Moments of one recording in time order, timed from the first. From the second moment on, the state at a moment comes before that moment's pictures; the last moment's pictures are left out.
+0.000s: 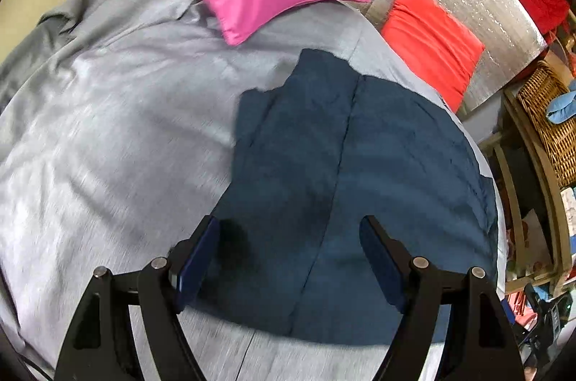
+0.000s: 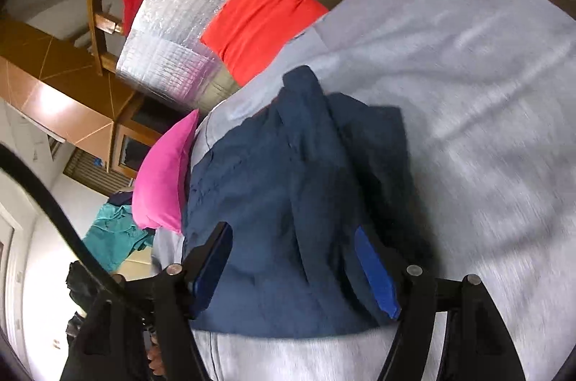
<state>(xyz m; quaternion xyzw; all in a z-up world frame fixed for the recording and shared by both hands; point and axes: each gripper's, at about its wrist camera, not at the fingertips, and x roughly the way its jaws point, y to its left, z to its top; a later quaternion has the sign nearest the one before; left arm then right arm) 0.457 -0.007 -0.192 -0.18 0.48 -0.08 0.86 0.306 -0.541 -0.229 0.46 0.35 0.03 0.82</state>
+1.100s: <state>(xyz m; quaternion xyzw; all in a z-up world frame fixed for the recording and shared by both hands) 0.456 0.011 -0.276 -0.47 0.46 -0.13 0.74 0.333 -0.495 -0.314 0.61 0.29 0.03 0.74</state>
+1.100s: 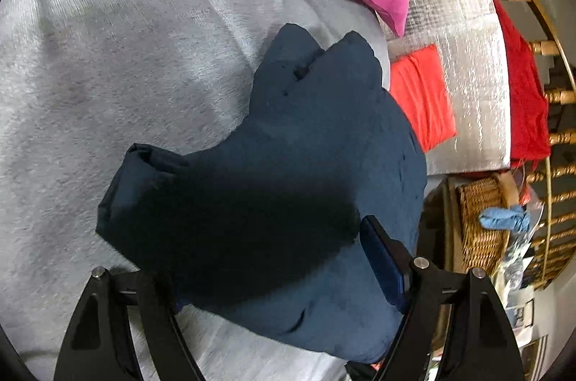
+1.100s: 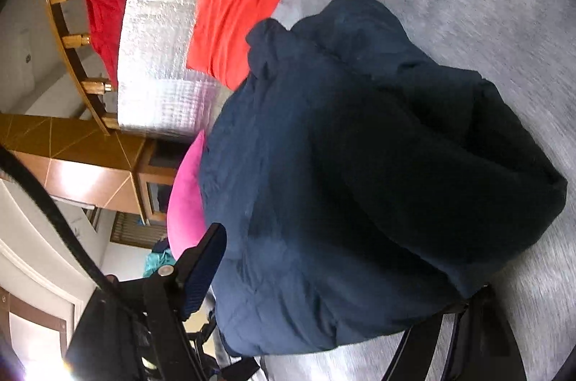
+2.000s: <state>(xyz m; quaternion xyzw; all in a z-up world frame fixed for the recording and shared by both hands) 0.380 0.022 -0.243 -0.34 0.44 -0.14 0.82 0.259 -0.459 -0.271 0.46 0.34 0.01 0.82</state>
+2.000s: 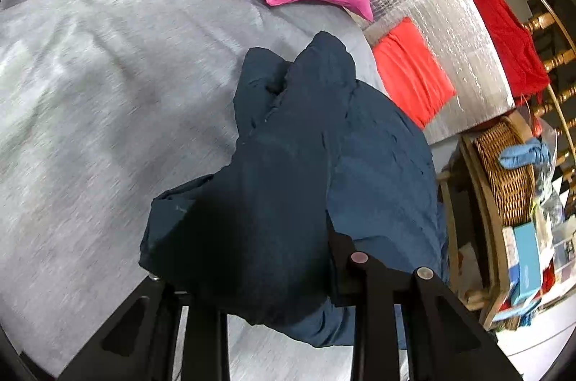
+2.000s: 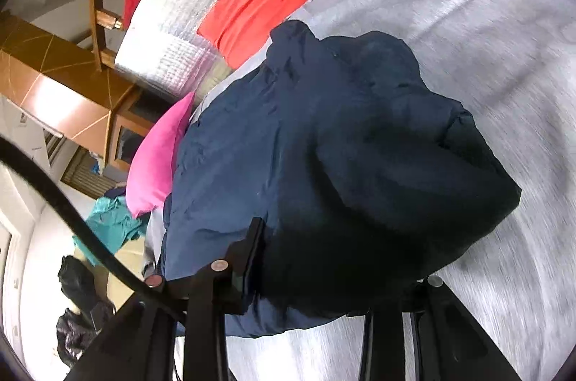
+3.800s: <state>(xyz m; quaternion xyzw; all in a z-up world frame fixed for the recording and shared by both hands) 0.489 0.019 -0.216 -0.24 0.47 -0.09 0.85 0.377 -0.526 -0.232 0.39 0.36 -0.07 0.84</state>
